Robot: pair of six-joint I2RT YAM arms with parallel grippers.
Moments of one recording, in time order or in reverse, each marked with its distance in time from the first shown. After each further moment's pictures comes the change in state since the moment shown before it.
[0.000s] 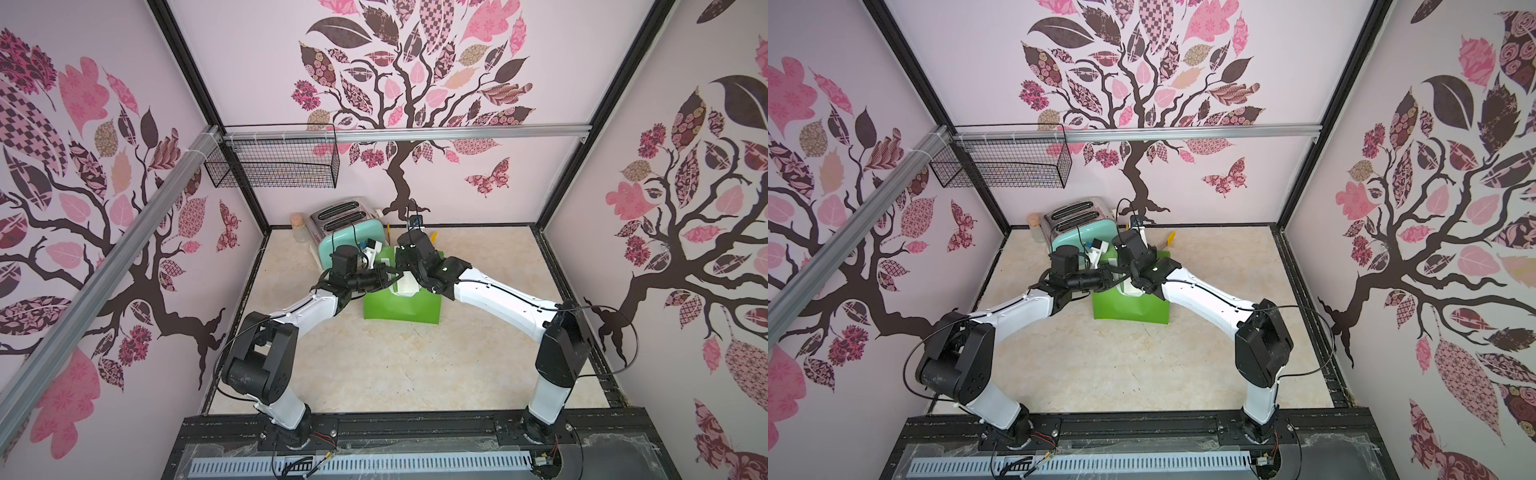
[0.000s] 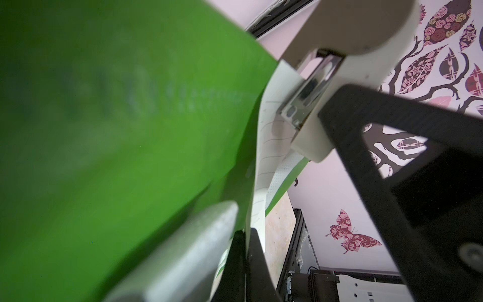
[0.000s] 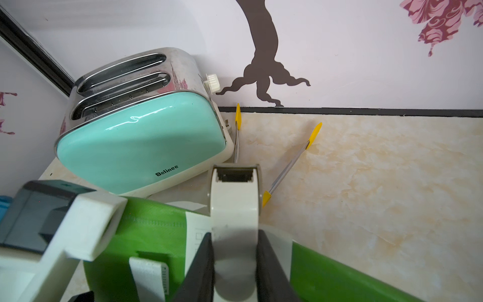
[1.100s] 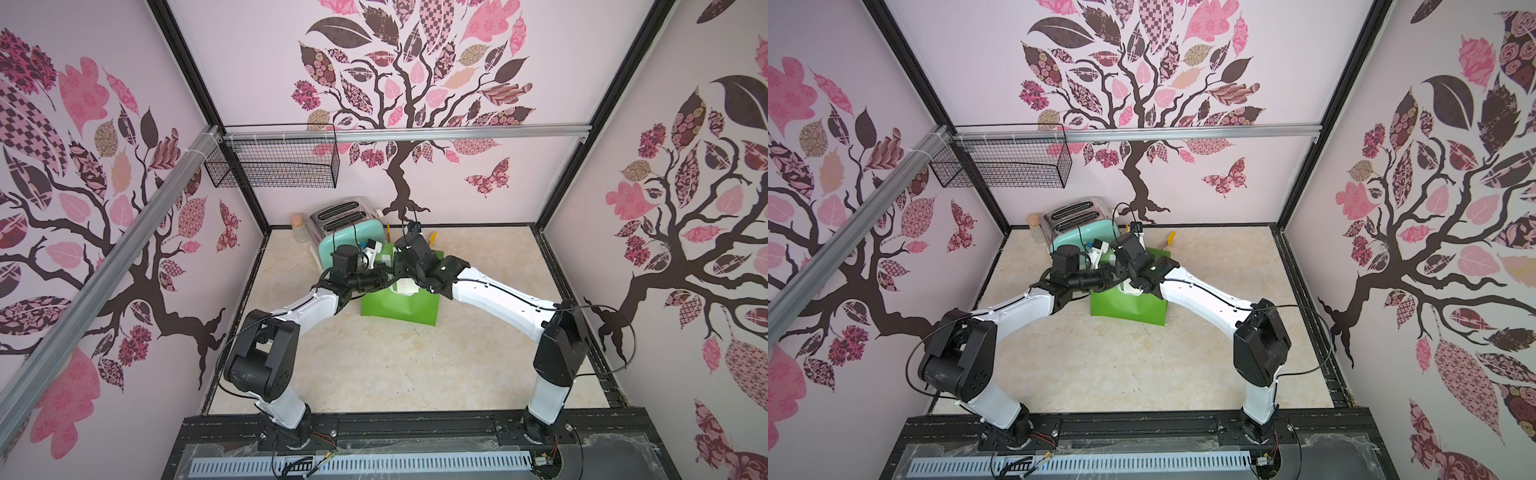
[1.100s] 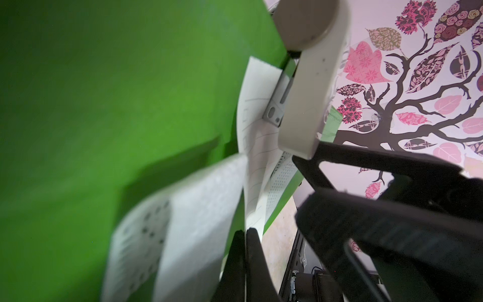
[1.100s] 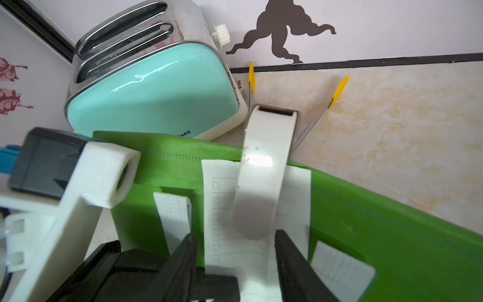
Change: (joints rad) left arm 0.003 0.018 0.012 -0.023 -0.002 0.025; right arm 0.001 0.012 0.030 -0.127 -0.123 0.110
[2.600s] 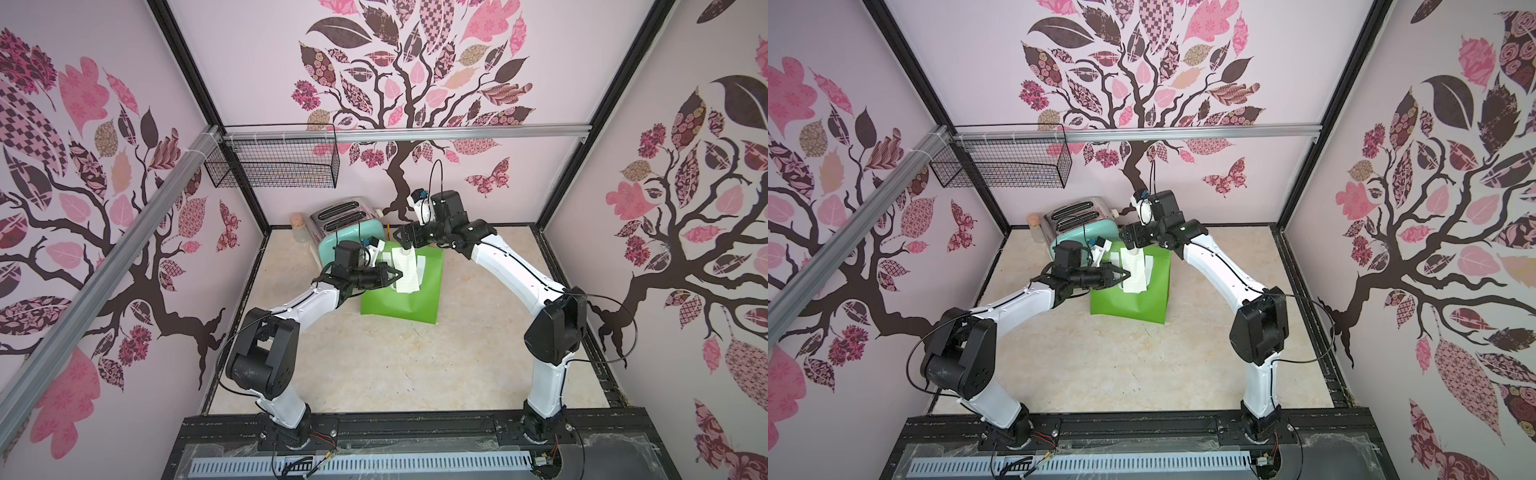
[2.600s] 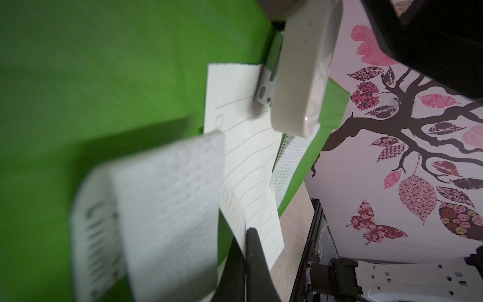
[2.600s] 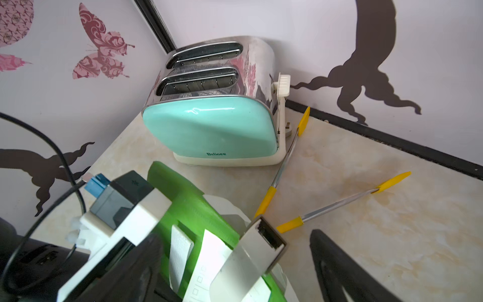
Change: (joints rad) left arm 0.002 0.016 0.078 -0.150 -0.007 0.134; right arm -0.291 0.120 0.291 -0.080 -0.644 -0.428
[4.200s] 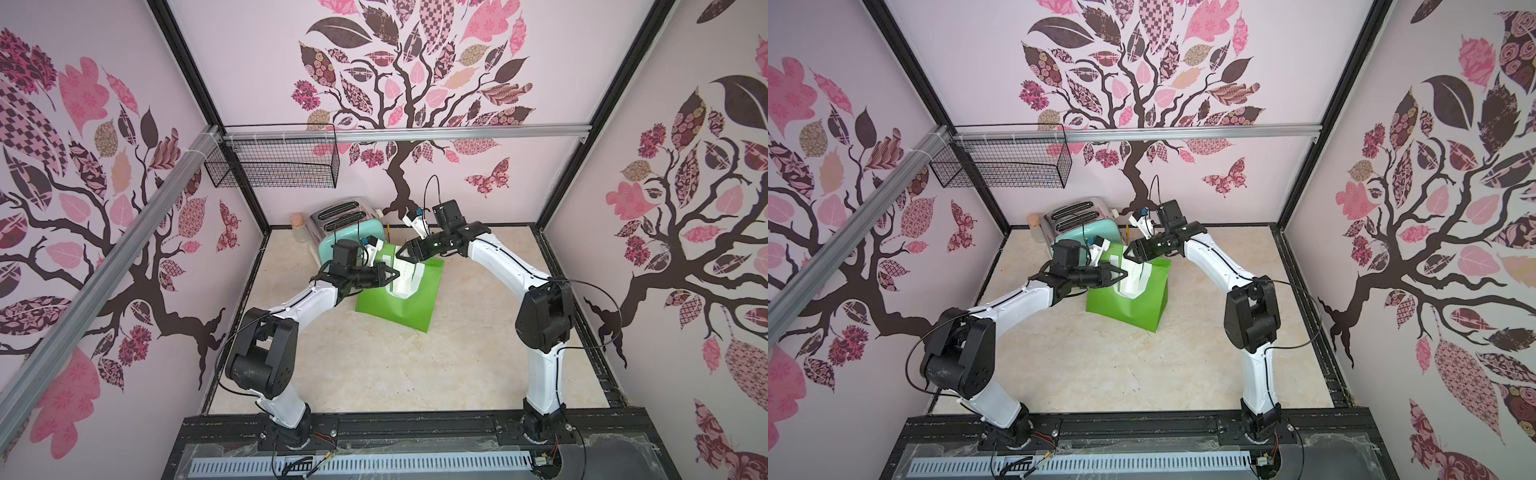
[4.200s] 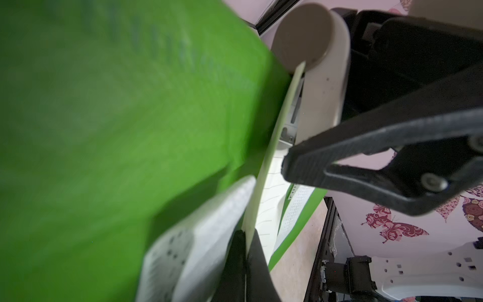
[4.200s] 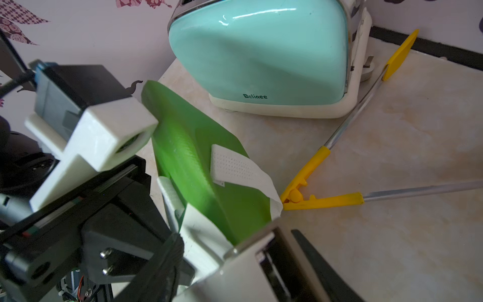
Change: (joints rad) left arm 0.017 0.001 0.019 -0.055 -0.015 0.085; right arm -0.059 0.103 -0.019 -0.099 -0.350 -0.124
